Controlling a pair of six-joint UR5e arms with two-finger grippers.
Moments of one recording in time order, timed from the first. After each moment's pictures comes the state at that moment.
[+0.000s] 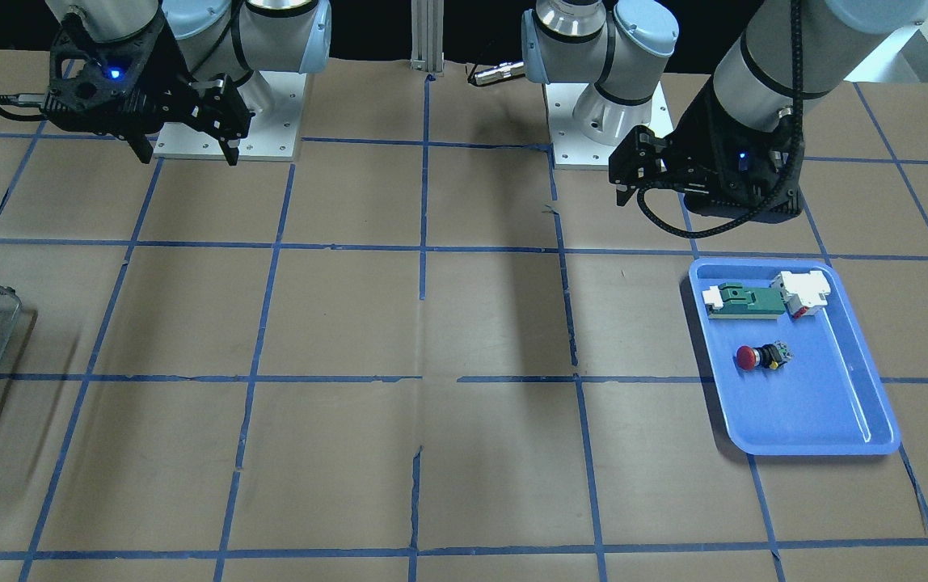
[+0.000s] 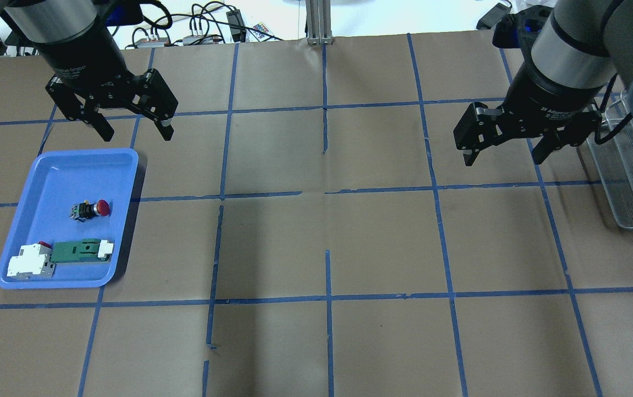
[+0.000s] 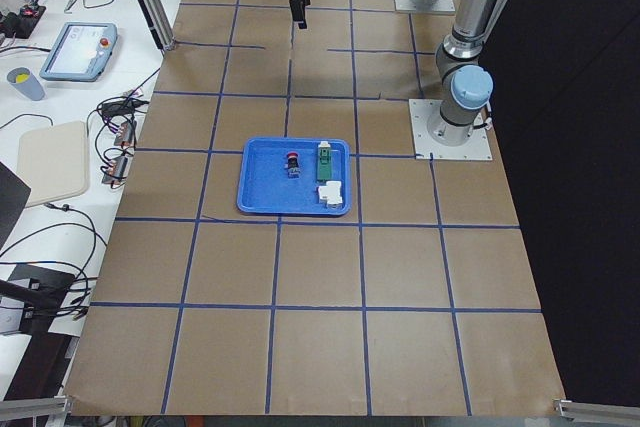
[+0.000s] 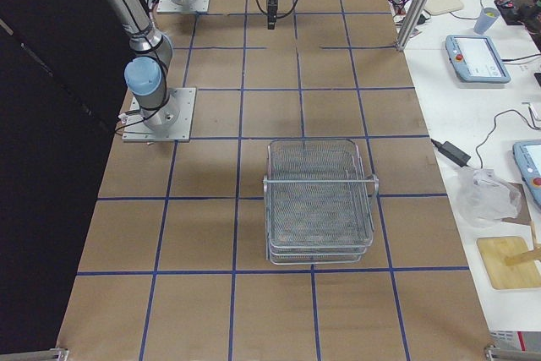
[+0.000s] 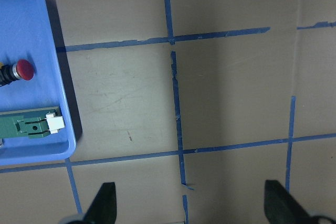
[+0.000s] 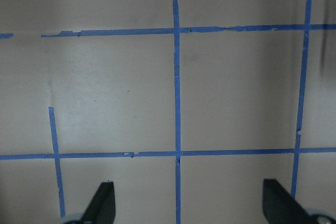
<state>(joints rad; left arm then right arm) -1.52 -1.66 -1.41 -1.81 1.54 0.13 1.55 -1.70 1.67 -1.51 -1.56 0.00</state>
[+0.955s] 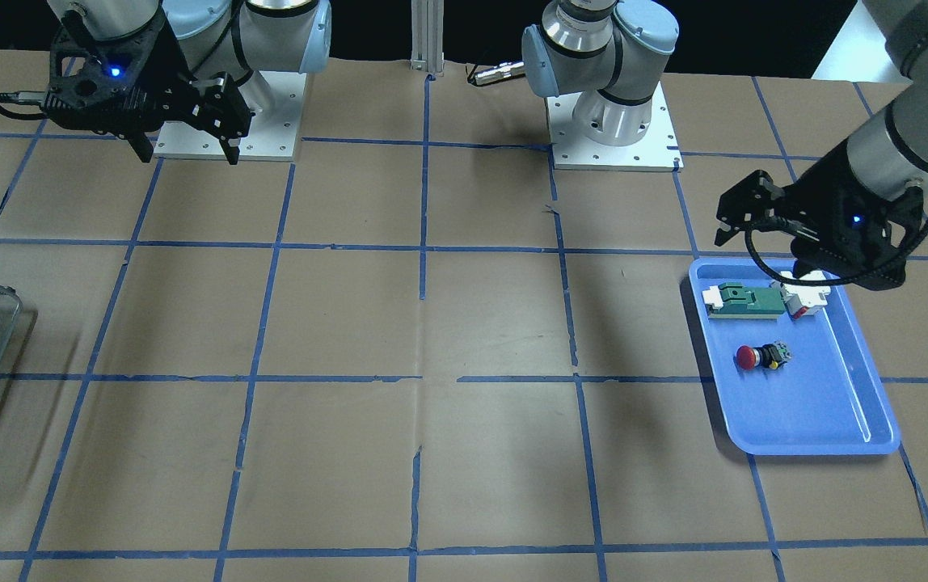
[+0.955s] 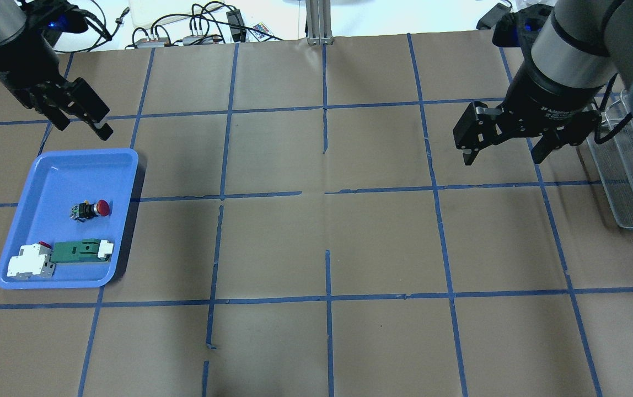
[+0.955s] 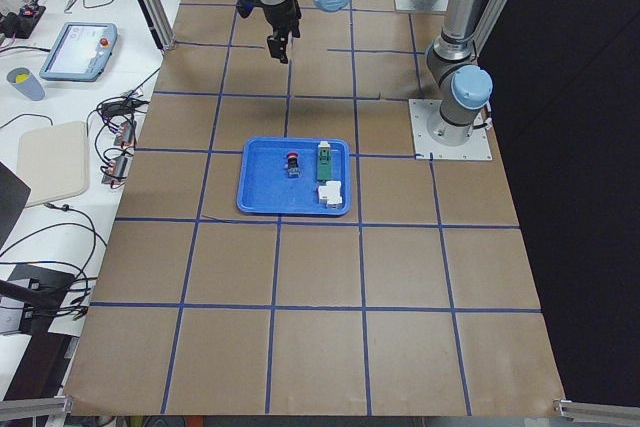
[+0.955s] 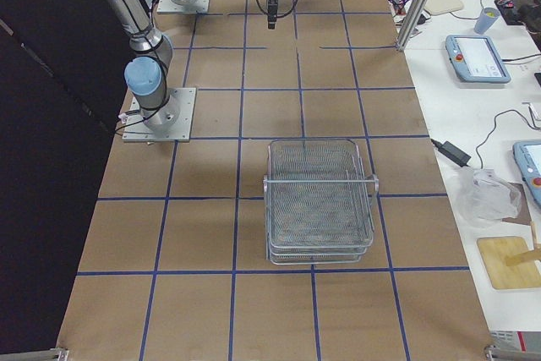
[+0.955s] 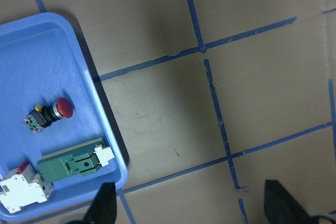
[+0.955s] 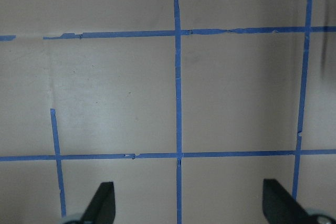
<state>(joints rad) -1.29 -1.73 -1.44 -1.70 1.53 0.69 1.55 -1.70 1.67 -1.52 -1.56 -0.01</state>
